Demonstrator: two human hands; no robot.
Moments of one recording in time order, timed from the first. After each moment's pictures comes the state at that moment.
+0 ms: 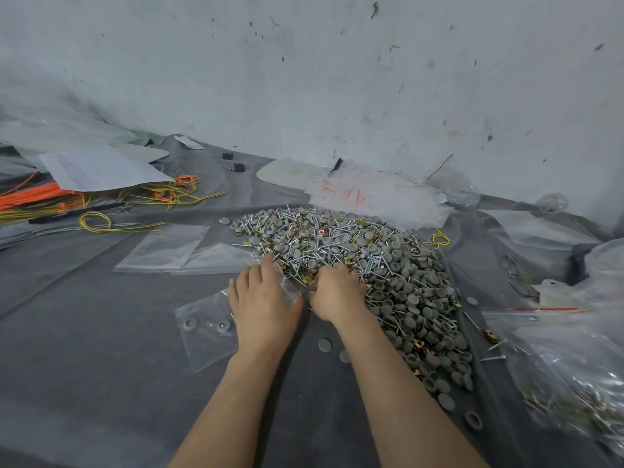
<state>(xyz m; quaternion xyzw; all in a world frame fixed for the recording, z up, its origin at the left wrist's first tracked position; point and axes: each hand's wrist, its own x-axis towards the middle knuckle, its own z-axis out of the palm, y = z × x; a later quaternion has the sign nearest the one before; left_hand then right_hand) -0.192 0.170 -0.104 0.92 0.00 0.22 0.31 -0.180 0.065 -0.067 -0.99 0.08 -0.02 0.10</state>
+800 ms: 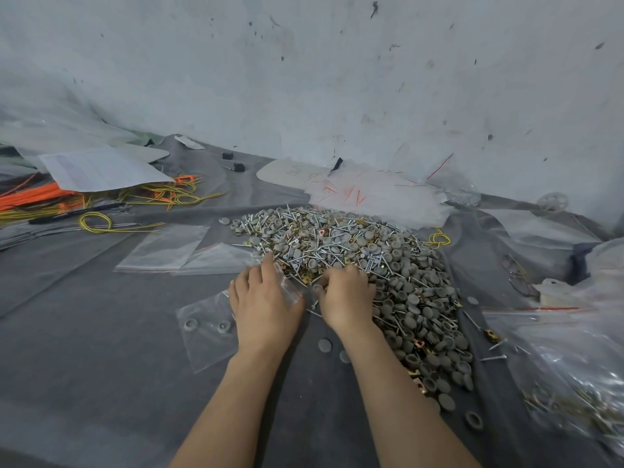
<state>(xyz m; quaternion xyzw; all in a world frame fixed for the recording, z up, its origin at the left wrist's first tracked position) -0.191 0.169 -0.106 0.92 0.00 0.22 0.32 -0.180 0.052 -0.090 -0.97 0.09 -0.15 0.14</state>
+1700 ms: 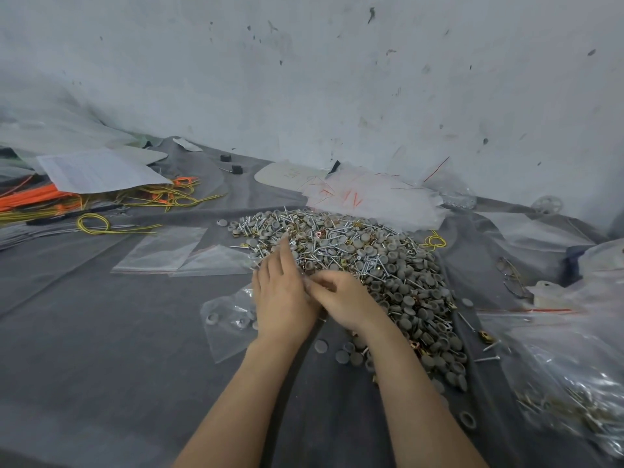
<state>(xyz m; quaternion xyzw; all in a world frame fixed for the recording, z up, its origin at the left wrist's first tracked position) -0.187 0.143 -0.092 0.92 -0.07 0.21 0.32 -0.196 0.038 -0.069 -0.89 -0.06 -0.03 0.46</state>
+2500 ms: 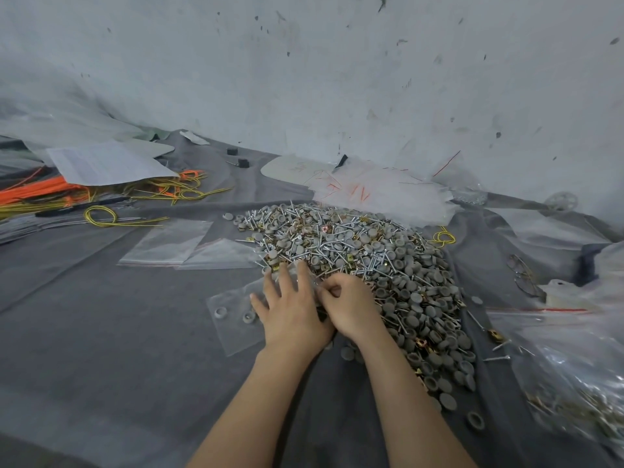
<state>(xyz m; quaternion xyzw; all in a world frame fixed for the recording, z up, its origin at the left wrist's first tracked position) -0.198 0.140 -0.109 0.96 -0.05 0.07 0.25 -0.191 0.039 -0.095 -0.91 0.01 -0.12 0.39</state>
